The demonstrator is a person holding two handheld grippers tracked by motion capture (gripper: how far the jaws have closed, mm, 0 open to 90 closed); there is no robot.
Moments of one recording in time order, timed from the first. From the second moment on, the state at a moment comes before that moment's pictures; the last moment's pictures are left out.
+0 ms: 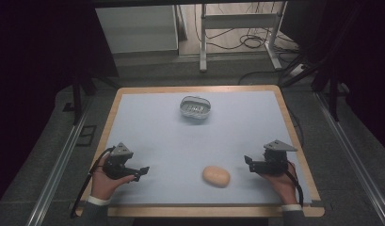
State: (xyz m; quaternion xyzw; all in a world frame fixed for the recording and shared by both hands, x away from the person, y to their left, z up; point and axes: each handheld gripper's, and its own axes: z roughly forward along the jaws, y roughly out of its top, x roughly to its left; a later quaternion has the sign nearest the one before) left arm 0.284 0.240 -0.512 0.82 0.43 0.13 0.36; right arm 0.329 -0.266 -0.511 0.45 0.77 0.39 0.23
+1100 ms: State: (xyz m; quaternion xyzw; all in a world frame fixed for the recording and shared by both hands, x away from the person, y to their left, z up) left arm 0.284 0.241 -0.507 0.82 0.42 0.12 0.37; right arm 0.318 -0.281 -0.504 0.46 0.76 0.38 0.24
